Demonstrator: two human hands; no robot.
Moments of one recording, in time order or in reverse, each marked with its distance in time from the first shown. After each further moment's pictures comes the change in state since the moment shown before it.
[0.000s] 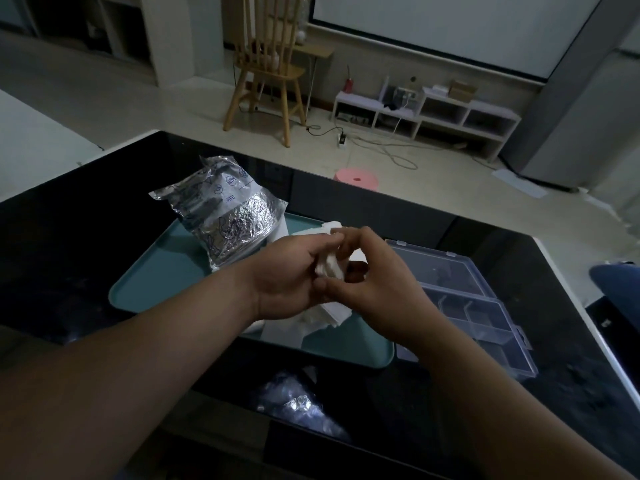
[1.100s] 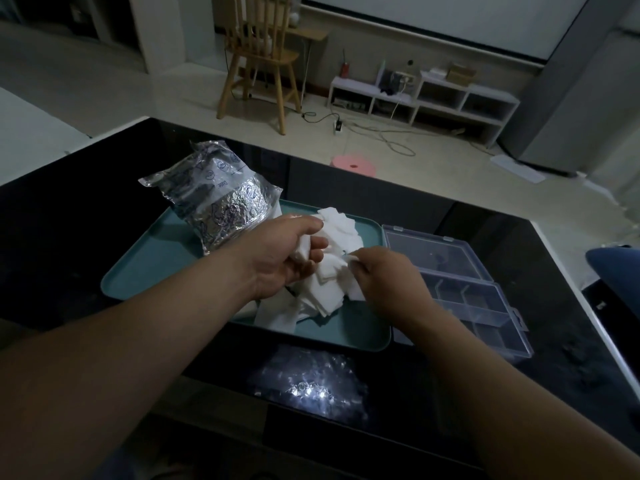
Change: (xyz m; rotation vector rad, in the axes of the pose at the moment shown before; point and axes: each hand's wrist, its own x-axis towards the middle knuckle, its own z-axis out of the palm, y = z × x) left_hand 0.009 0.001 -0.008 0.132 0.522 0.082; right_hand 0.015 0.067 0.005 -0.568 0.005 0.144
